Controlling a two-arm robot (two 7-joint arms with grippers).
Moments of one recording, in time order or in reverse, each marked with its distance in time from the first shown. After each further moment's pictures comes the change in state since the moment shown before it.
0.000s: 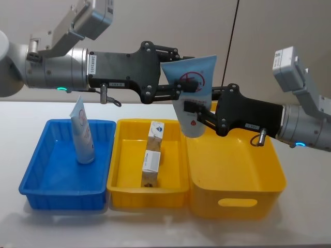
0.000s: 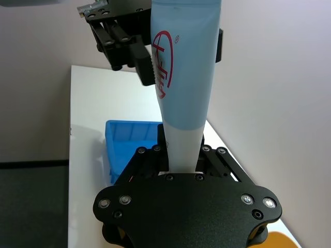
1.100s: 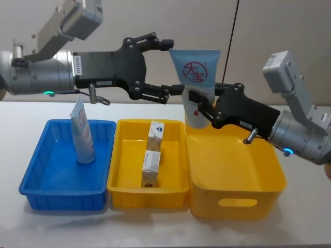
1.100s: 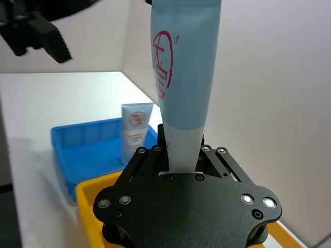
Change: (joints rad) left arm 0.072 0.077 -0.033 -0.124 0.033 0.063 0.157; right arm -0.094 -0.034 0.023 -0.065 -0.063 0.034 -0.291
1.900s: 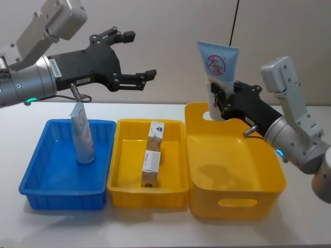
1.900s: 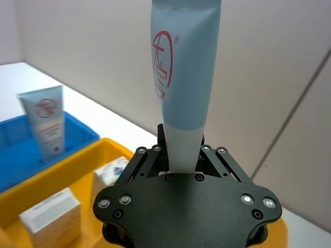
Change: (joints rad) left arm 0.110 0.077 -0.055 -0.118 0.060 0.099 0.277; right arm -0.066 -0.098 0.044 0.014 -0.135 0.065 -0.354
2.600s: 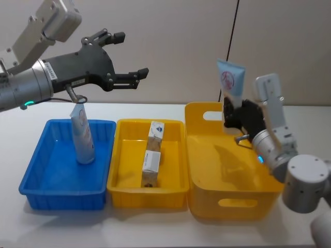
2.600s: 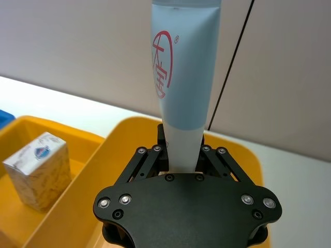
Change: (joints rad) left arm 0.023 0.005 -0.009 0.007 0.003 0.007 0.061; right arm 0.028 -0.158 0.010 0.188 -0.104 0.066 -0.264
